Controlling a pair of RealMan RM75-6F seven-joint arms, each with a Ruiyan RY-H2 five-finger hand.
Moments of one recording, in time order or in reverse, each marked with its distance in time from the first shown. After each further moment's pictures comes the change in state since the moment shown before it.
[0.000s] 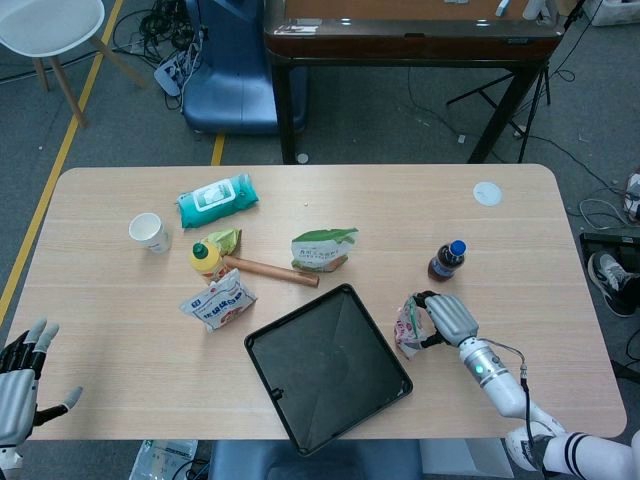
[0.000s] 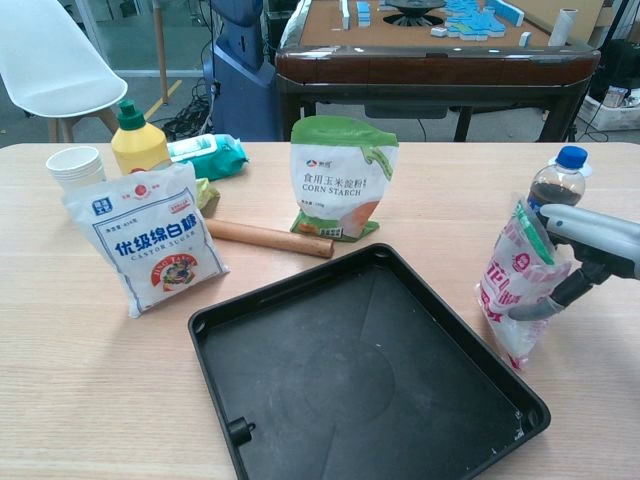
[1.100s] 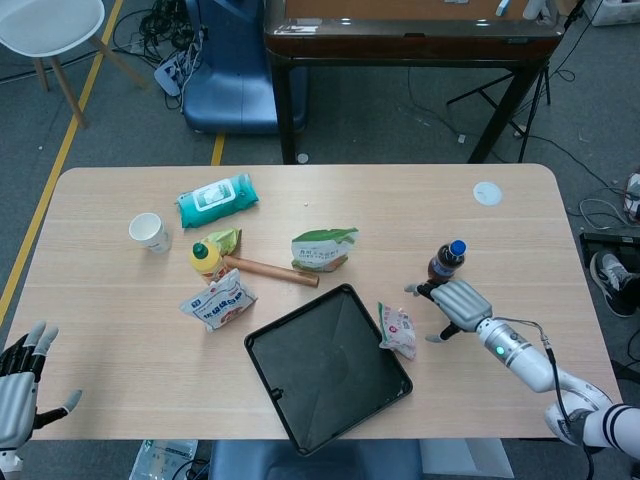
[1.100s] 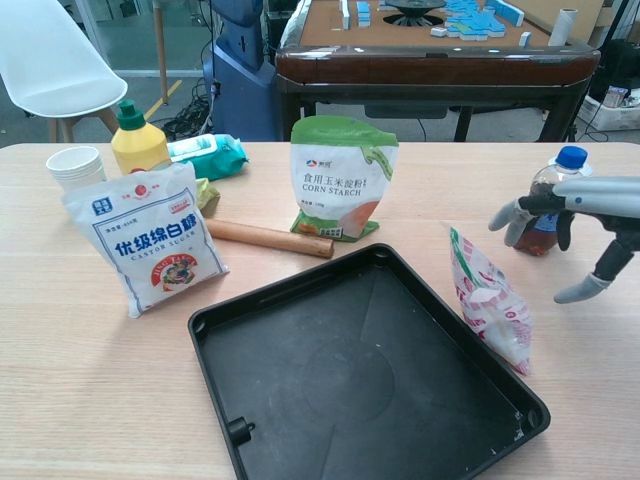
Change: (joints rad) left arm 0.010 0.003 0.007 -0.017 -0.007 0.007 0.021; right arm 0.139 0.193 -0.049 0.022 -0.211 -0.139 0.111
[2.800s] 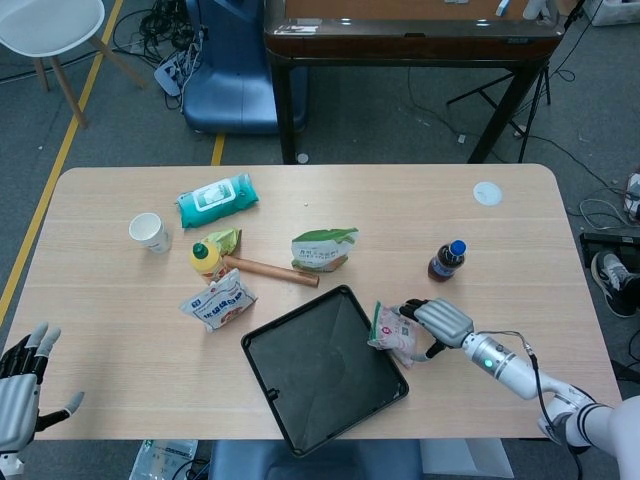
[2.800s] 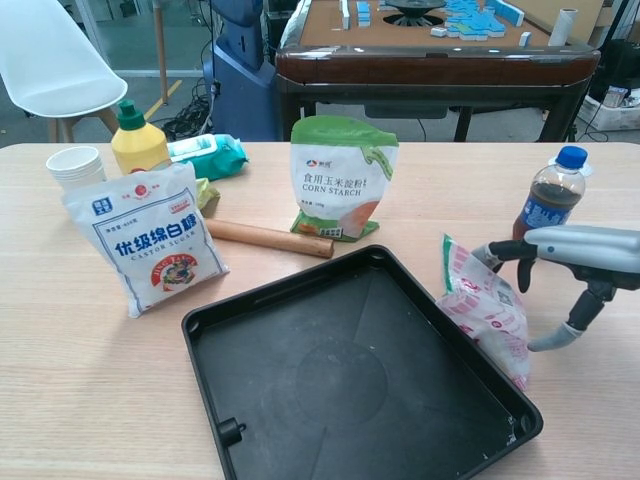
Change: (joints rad) left arm 0.008 0.012 0.007 -0.044 0.015 0.009 0.038; right arm 0.006 -0.179 -0.167 0.261 -0.144 0.191 0.287
